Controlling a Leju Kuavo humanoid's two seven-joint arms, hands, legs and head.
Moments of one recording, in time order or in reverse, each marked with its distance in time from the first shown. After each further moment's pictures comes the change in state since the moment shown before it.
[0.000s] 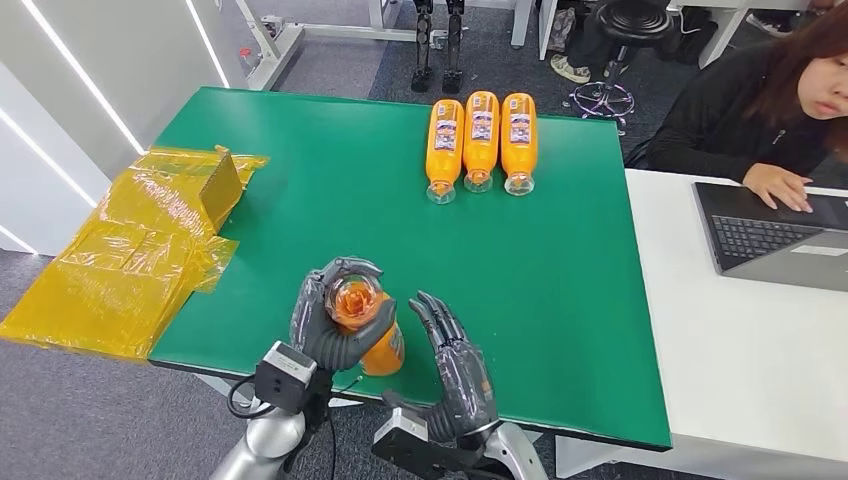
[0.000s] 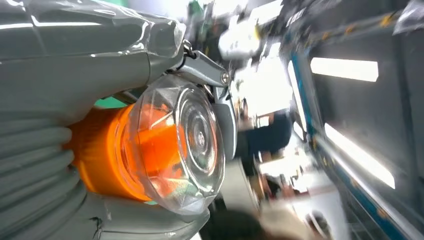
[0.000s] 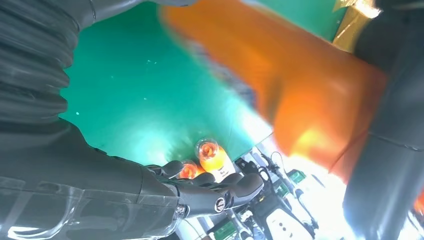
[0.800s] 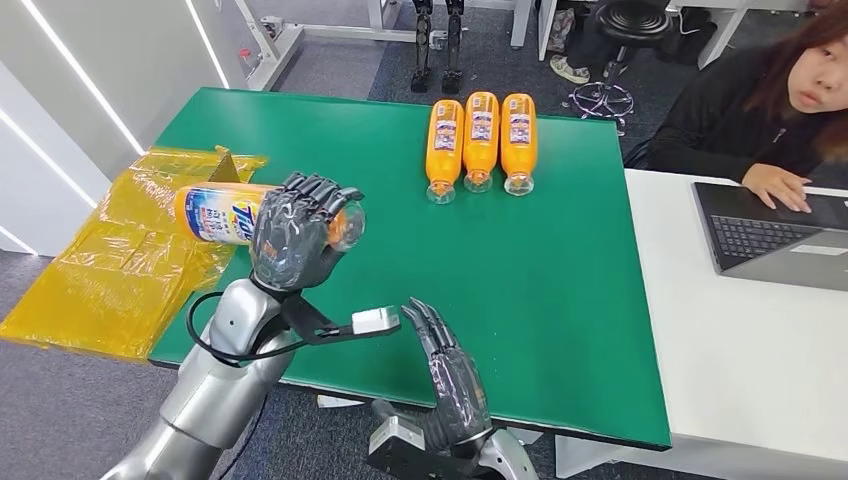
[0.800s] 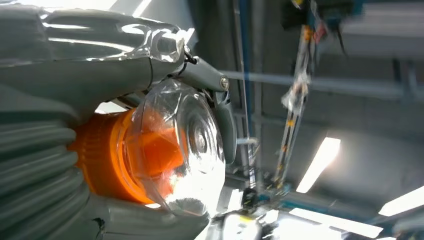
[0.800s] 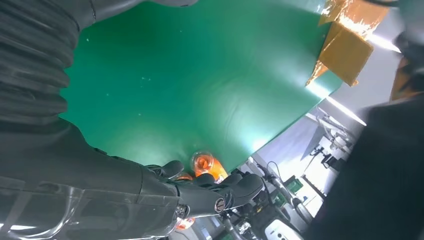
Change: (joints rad) left arm -0.307 0.113 0.038 0.167 -1.086 0.358 0.318; right arm 0.022 0.017 0.004 -0.007 -0.038 0.015 -0.029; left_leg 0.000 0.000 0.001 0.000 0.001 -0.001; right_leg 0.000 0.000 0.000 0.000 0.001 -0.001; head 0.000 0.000
